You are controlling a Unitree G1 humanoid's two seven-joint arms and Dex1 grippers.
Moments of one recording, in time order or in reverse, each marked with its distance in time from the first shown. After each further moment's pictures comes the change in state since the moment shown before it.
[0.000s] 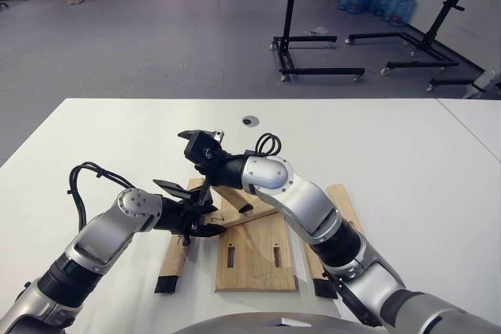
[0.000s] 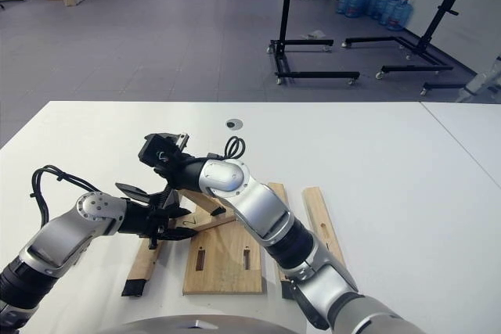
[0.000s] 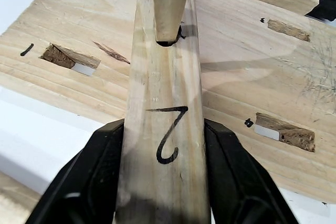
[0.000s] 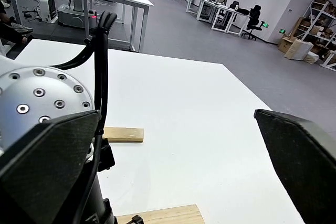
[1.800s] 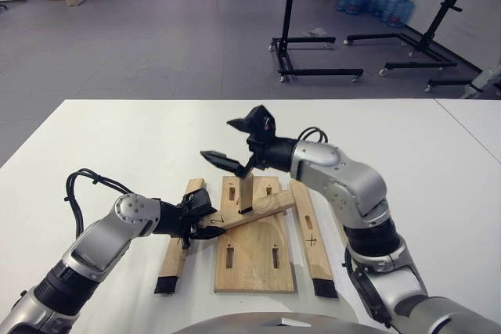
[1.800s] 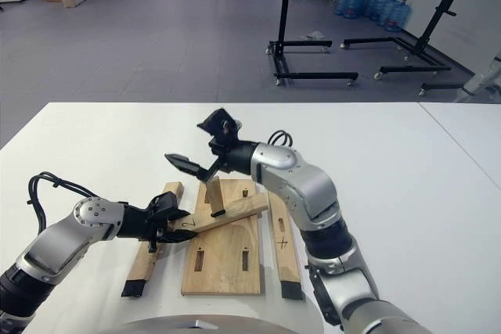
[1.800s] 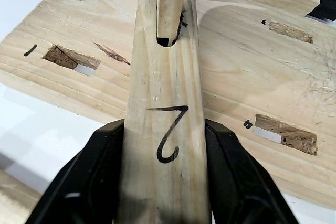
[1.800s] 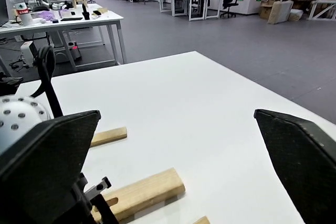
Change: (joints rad) left arm 0.052 0.004 0.009 -0.012 -0.002 -0.055 0.029; right arm -0.013 -0.106 -0.382 -0.116 0.307 0.269 0.006
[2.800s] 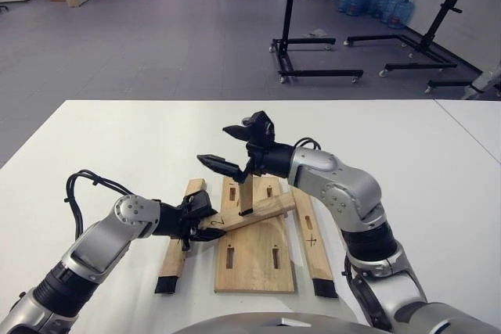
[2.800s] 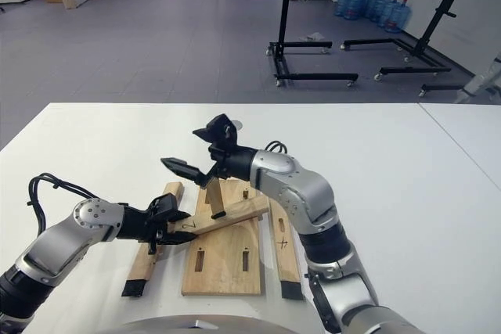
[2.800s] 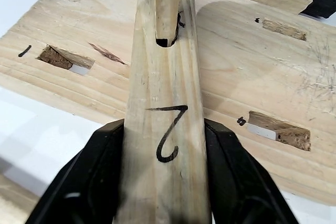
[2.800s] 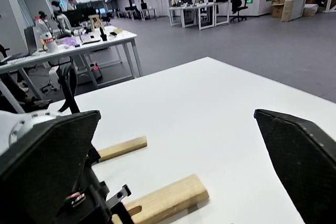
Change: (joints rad) left arm 0.006 0.010 -0.008 -0.001 -0.001 -0.019 -0.013; right arm 0.071 0.005 -0.039 0.053 0.127 -0.064 -0.008
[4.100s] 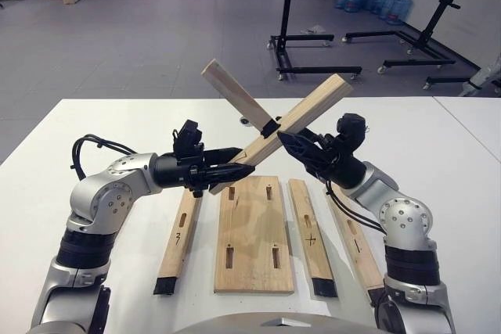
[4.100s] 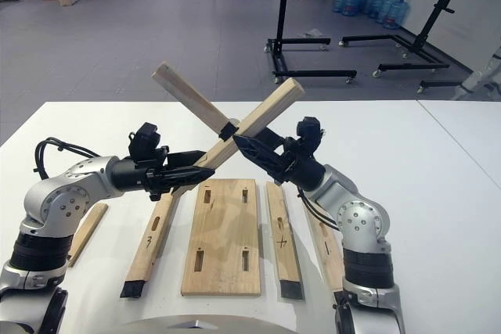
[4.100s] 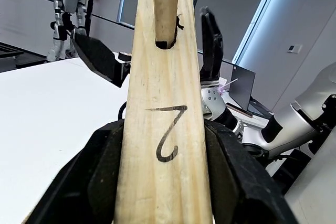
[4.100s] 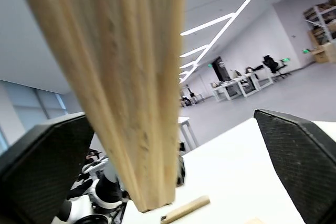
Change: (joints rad) left arm -0.246 -0.244 0.344 0.079 -0.623 0.198 -0.103; right arm 0.252 -0.087 -0.311 0.089 0.516 -0.128 0.342
